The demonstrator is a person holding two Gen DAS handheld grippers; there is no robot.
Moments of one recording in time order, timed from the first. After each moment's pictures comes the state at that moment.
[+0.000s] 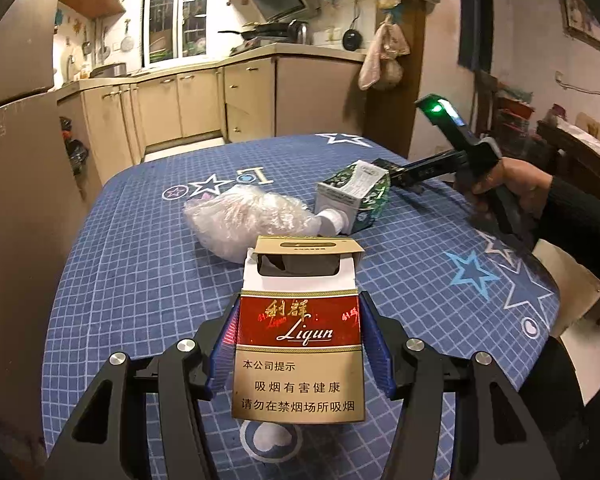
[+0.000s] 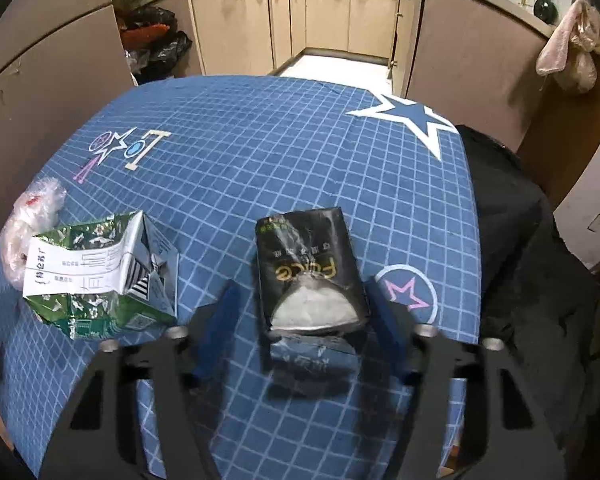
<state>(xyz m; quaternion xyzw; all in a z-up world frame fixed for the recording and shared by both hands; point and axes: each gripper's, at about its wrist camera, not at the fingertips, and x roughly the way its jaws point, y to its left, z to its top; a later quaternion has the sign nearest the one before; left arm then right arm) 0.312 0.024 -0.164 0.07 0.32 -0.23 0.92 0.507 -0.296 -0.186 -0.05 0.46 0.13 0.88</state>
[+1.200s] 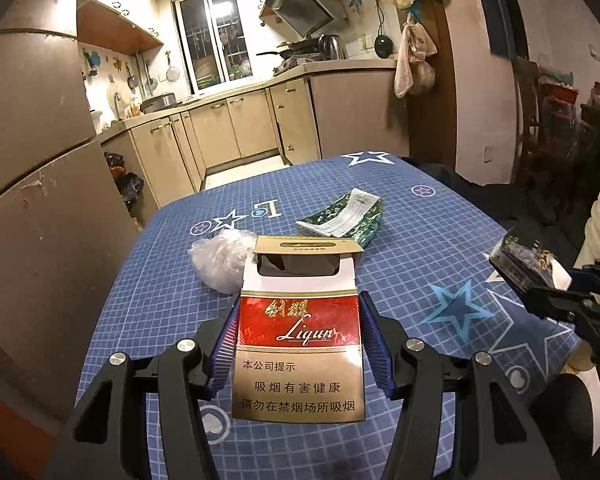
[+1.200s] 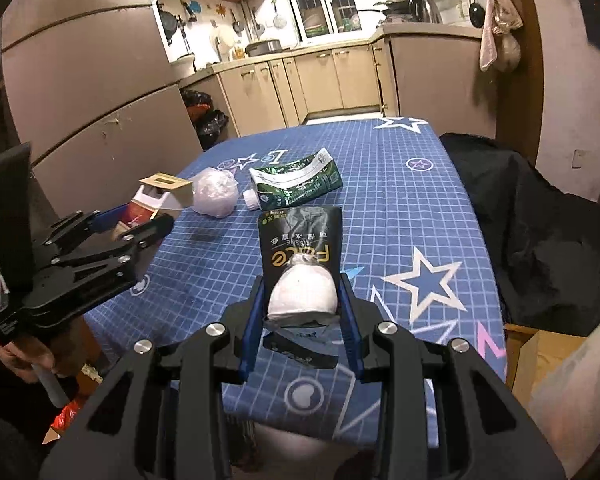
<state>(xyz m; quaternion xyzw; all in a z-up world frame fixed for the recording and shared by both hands) 0.263 -0.069 -0.125 0.13 0.28 -0.11 0.94 0.228 -0.265 -0.134 0.08 0.34 0.13 0.93</state>
